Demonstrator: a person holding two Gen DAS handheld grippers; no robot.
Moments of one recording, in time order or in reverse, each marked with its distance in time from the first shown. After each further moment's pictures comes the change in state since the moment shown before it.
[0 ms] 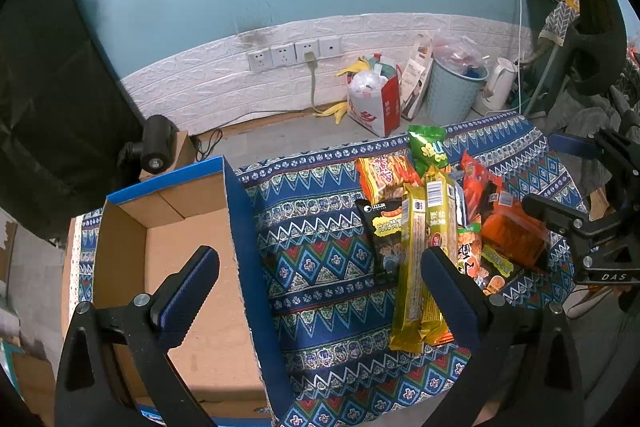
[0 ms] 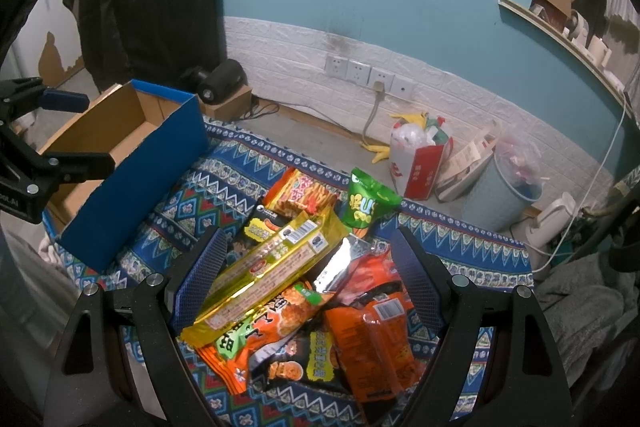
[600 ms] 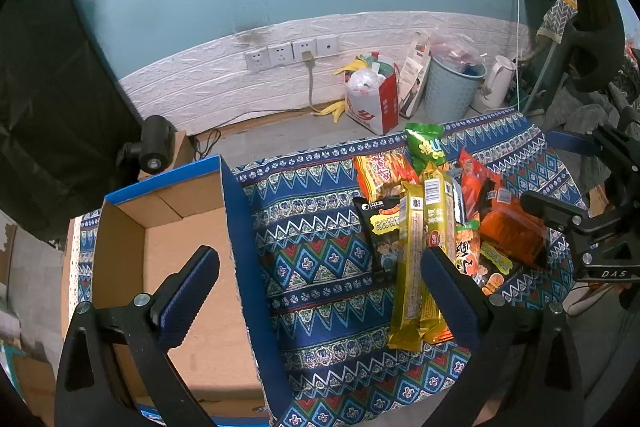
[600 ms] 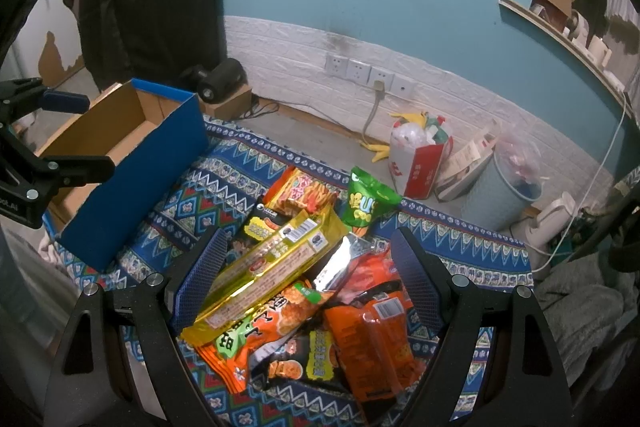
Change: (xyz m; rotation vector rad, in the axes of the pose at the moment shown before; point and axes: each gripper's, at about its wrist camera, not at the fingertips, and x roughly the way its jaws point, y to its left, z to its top) left arm 0.002 -0.004 -0.003 0.006 0.002 0.000; right arm 0.001 -0.001 -0.002 0.001 0.003 0.003
